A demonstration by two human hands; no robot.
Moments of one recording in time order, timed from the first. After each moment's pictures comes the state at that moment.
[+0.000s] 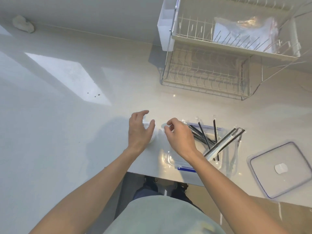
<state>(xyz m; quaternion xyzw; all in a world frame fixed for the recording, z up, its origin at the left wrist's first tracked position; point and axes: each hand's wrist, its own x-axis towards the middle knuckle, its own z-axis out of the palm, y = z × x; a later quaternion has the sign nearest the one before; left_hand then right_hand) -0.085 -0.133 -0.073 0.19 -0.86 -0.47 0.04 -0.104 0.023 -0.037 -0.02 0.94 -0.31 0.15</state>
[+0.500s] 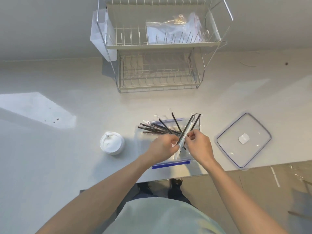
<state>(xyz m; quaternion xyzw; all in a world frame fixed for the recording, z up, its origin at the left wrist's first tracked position) -0.081 0.030 -0.059 -0.17 -0.88 -0.36 -0.26 -0.052 0.192 -0.040 0.24 0.91 -0.33 0.11</state>
